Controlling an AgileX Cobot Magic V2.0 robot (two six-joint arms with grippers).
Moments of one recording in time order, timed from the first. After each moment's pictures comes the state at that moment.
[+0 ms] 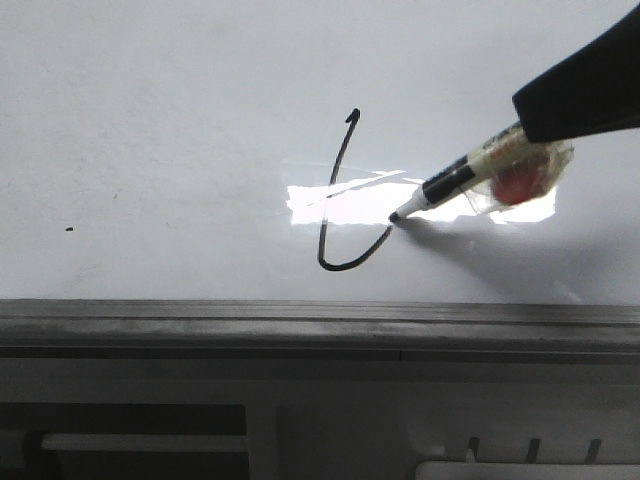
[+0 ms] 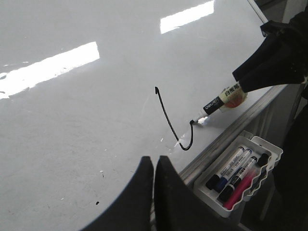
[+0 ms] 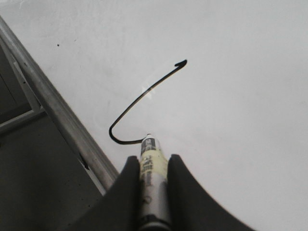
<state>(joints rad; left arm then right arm) -0.40 0.43 -0.50 -0.84 0.58 0.91 0.42 0.86 -0.53 0.77 0.30 -1.00</state>
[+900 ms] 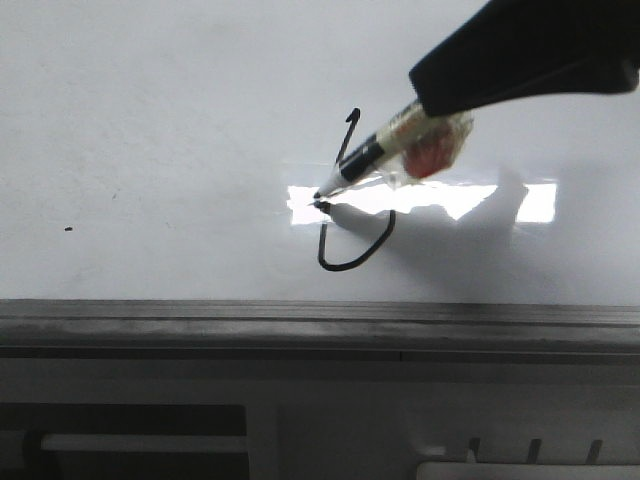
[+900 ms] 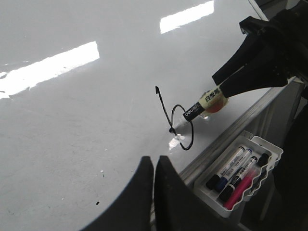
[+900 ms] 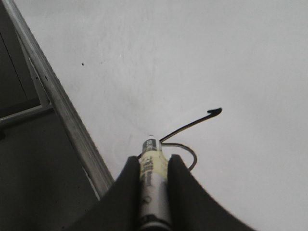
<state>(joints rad) -0.40 0.43 -0.50 -0.84 0.58 0.91 0.58 0.98 -0.63 0.73 0.22 -1.01</state>
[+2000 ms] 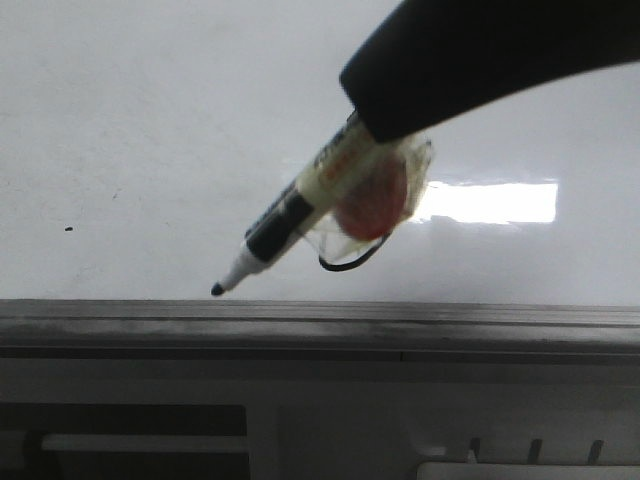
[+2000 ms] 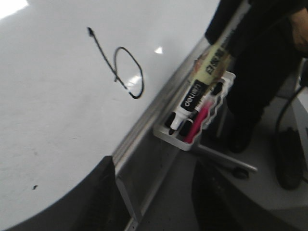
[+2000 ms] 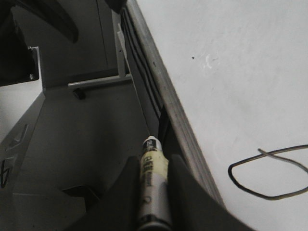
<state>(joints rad) -0.43 0.71 -0.57 -0.88 0.79 1.15 0.67 1.01 -0.74 0.72 0.54 -1.01</state>
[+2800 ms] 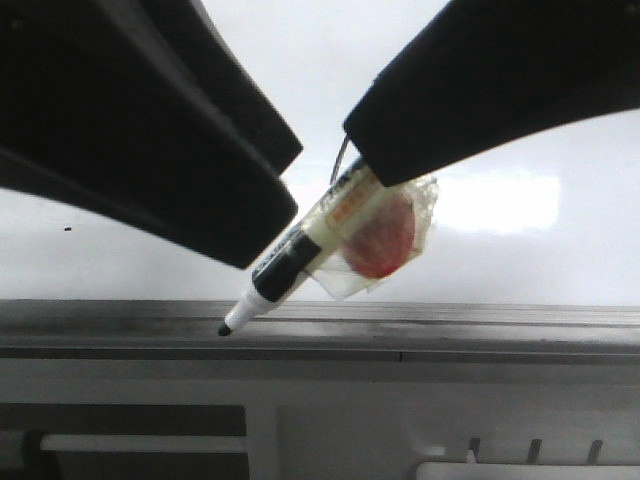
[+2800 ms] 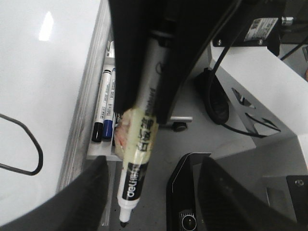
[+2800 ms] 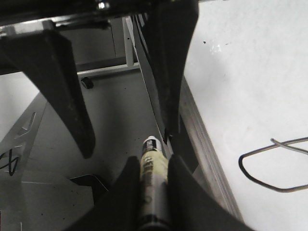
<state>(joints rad) -0.70 1.21 -0.85 -0.90 0.86 1.36 0.67 1.01 -0.74 0.71 0.57 -1.01</state>
